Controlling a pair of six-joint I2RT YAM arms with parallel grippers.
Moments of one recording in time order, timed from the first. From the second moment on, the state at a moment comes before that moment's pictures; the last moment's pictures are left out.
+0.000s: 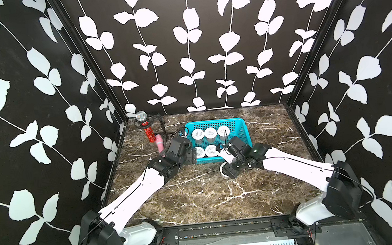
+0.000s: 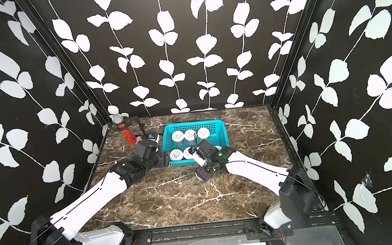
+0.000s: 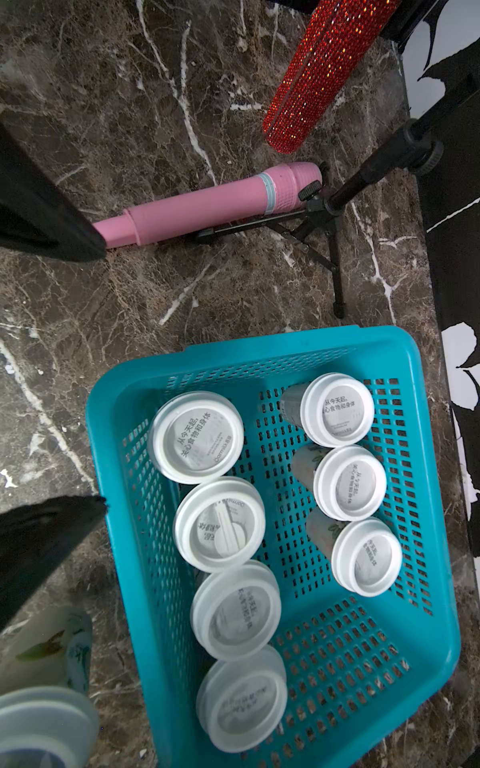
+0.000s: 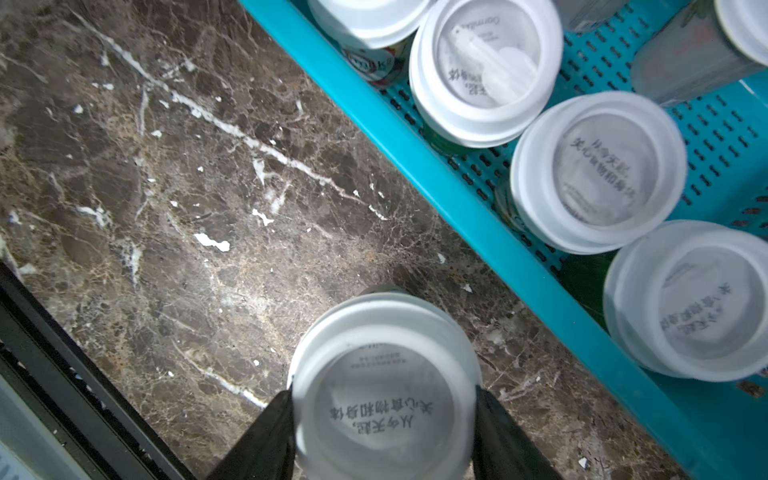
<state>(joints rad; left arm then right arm) -0.65 1.21 0.98 -0.52 -0.31 -0.29 0.81 1.46 1.13 -0.75 -0.08 0.02</state>
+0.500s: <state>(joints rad) -0.58 1.25 0.98 -0.49 -0.24 -0.29 0.68 1.26 1.11 -0.74 -0.18 0.03</state>
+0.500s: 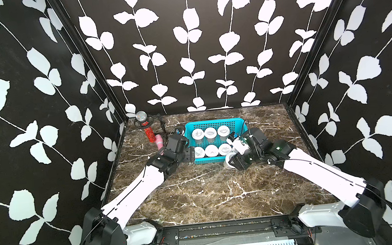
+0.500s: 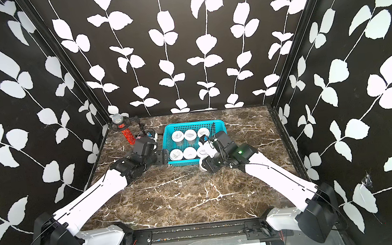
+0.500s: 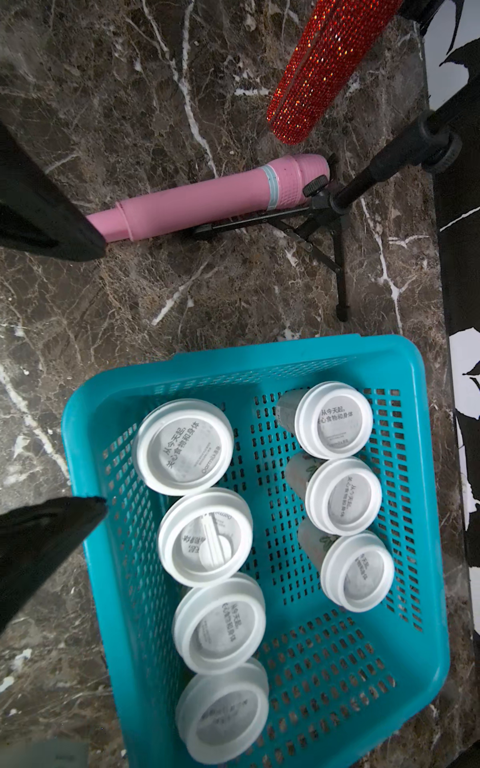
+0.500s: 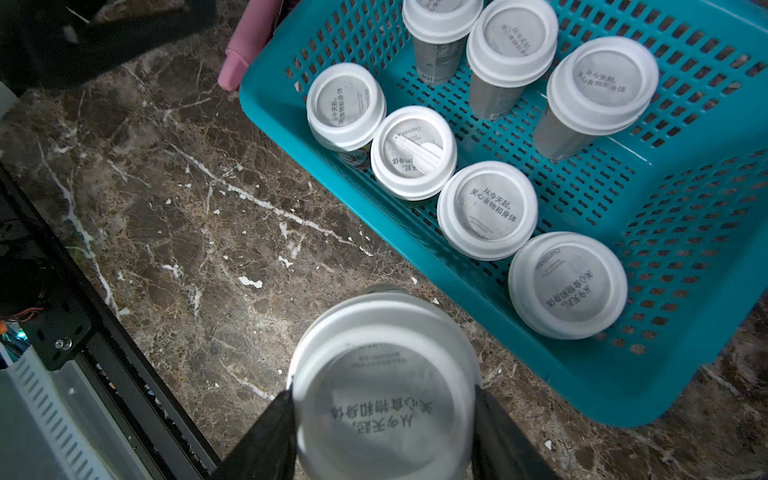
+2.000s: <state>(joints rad) -0.41 1.59 1.03 -0.31 0.07 -0.33 0.39 1.49 1.41 -0.69 -0.16 0.08</state>
